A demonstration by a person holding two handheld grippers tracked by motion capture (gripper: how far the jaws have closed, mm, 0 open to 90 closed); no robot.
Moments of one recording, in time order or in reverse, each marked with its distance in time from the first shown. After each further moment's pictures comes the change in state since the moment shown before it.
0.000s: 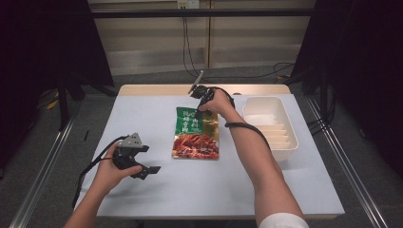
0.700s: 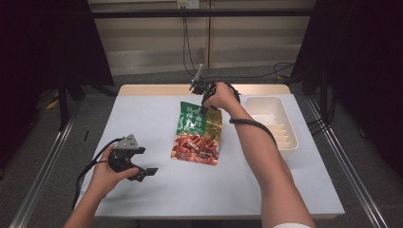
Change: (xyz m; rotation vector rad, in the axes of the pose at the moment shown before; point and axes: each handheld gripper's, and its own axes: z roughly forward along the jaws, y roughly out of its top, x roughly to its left) left arm -0.005 -0.004 -0.010 -0.010 0.025 -0.046; right arm 0.020 0.001 -0.045 0.085 -0.044 -0.053
